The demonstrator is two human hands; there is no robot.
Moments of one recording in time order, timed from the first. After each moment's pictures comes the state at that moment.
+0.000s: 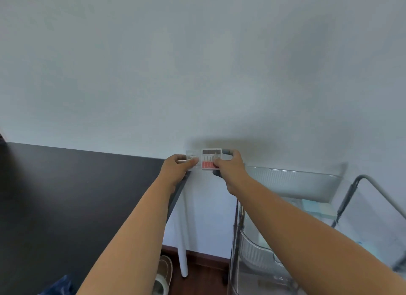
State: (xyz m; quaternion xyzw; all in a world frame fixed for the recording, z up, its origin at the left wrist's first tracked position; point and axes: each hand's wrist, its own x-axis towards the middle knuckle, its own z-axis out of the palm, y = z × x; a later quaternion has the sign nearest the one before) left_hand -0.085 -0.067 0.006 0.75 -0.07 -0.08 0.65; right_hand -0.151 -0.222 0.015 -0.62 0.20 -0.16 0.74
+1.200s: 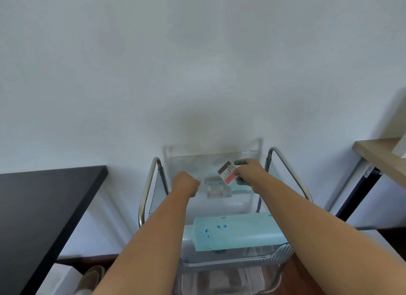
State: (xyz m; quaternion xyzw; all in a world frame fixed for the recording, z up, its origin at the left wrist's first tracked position) left_hand -0.140 -0.332 -0.083 0.94 -0.12 -0.17 0.28; right_hand -0.254 -0.498 -0.059 -0.69 0.38 -0.10 0.61
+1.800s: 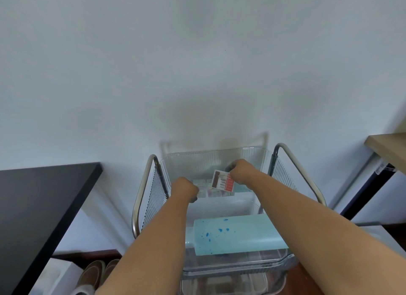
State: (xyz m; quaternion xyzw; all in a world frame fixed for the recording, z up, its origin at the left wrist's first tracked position) left_hand -0.131 -0.336 -0.115 0.94 -0.09 -0.21 0.26; right_hand -0.212 -0.503 -0.091 -0.87 0.32 0.02 0.37
